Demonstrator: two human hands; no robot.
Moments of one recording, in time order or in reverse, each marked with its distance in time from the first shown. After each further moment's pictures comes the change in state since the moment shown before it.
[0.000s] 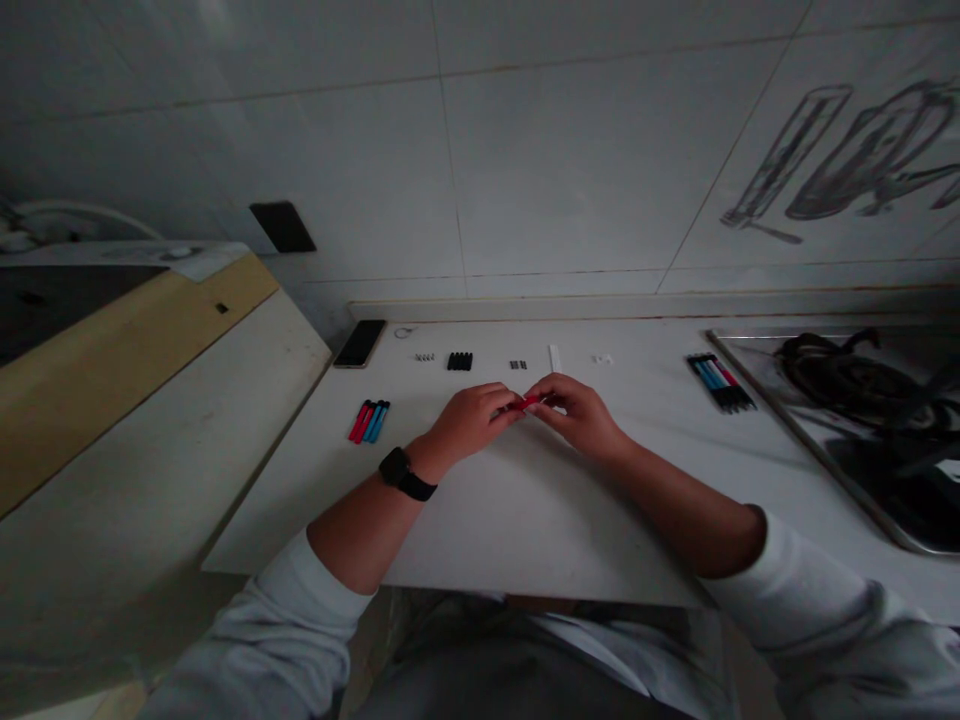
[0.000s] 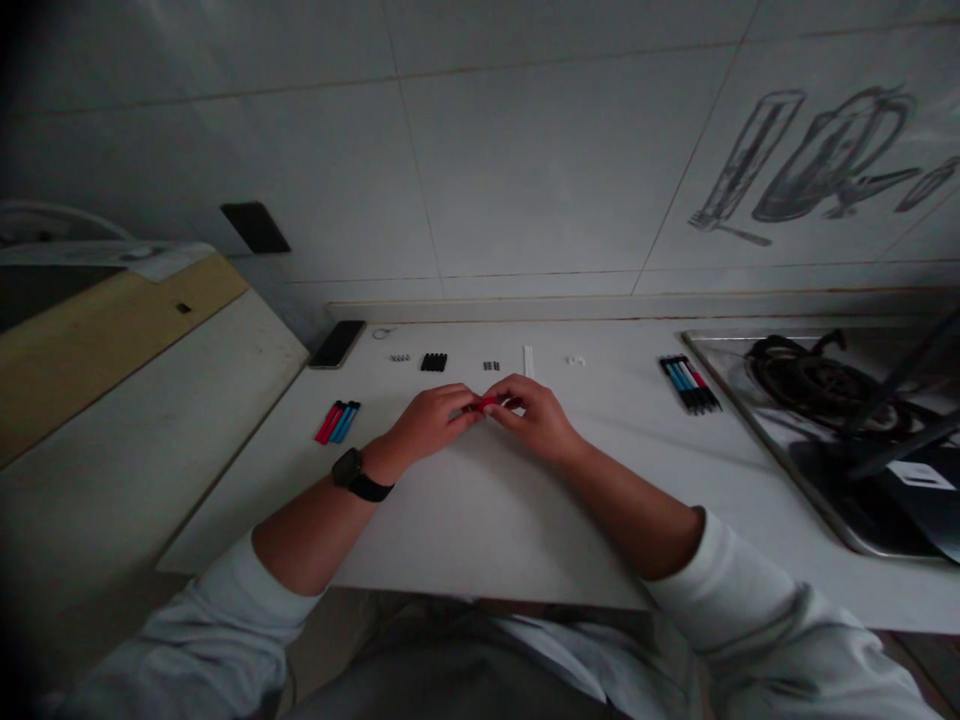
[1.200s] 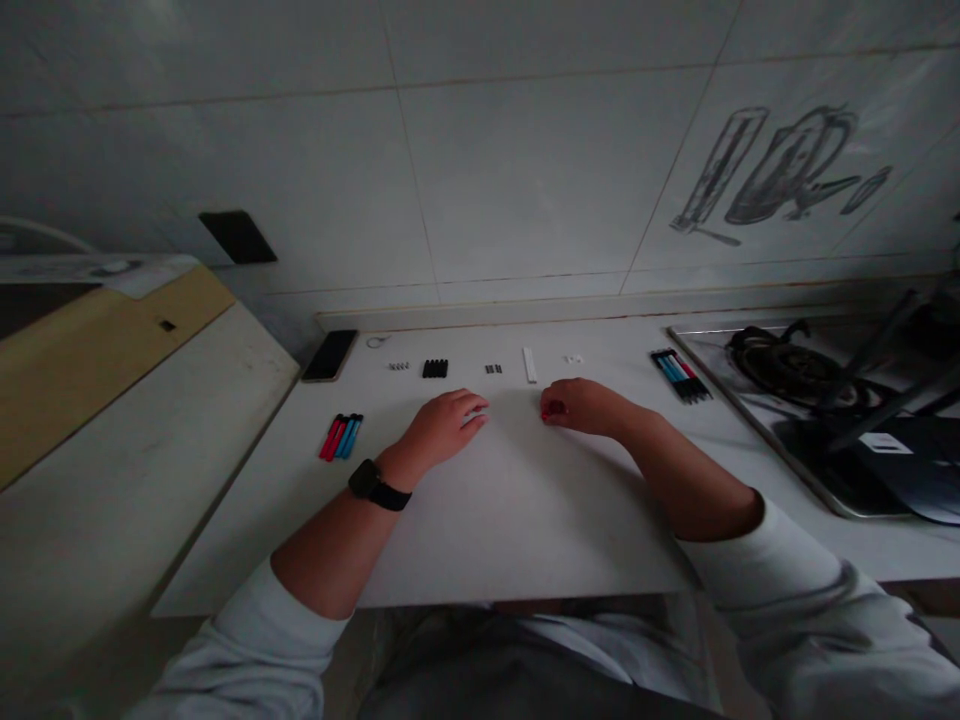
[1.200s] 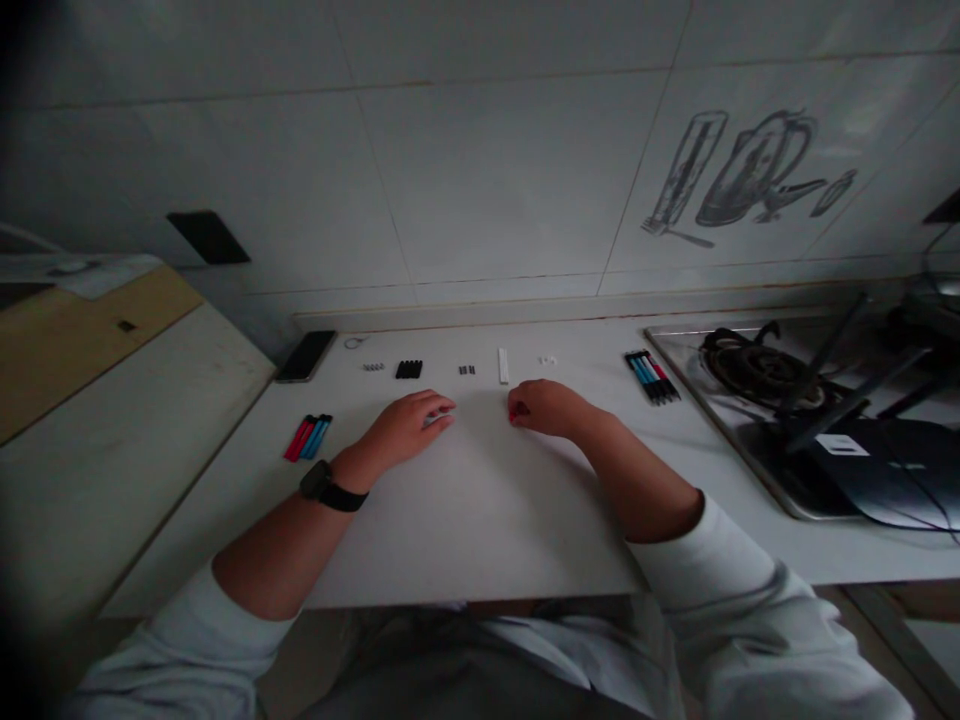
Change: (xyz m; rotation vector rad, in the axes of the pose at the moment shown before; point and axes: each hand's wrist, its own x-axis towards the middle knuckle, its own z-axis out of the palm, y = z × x) left_hand -0.006 -0.022 0.010 0.075 -0.087 -0.125; right_hand 0.006 0.024 -0.072 -0.857 -0.539 0.155
